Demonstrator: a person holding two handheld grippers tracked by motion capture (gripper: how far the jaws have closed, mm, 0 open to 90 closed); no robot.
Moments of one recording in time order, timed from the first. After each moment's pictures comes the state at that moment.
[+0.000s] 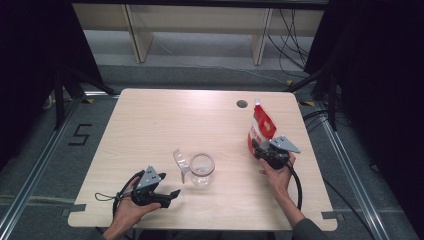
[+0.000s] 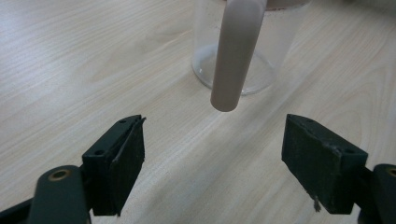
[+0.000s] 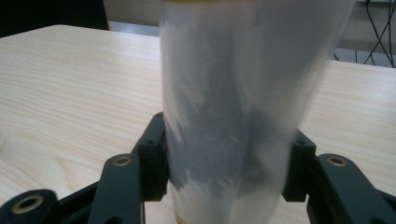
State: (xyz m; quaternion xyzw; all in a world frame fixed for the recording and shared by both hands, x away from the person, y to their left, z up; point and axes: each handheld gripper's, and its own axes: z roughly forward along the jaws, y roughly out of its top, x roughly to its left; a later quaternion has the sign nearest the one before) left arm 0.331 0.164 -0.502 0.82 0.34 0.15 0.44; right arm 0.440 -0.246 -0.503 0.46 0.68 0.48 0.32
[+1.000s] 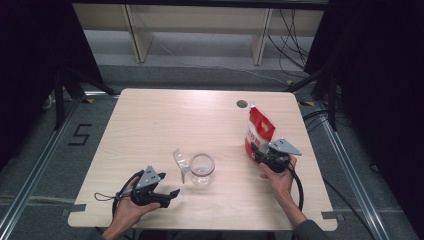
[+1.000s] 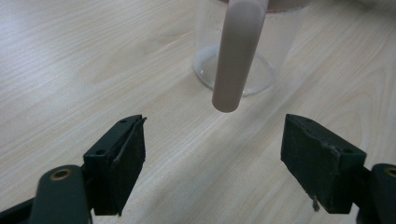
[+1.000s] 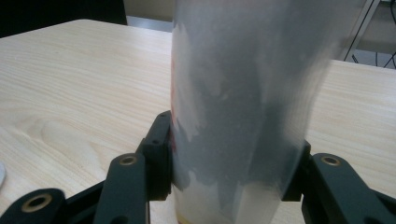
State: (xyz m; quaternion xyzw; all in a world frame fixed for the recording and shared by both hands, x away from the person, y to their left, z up) left arm 0.331 0.165 -0.501 0.82 0.34 0.15 0.44; right arm 0.425 -0.245 -0.496 0.43 0.70 0.48 0.29
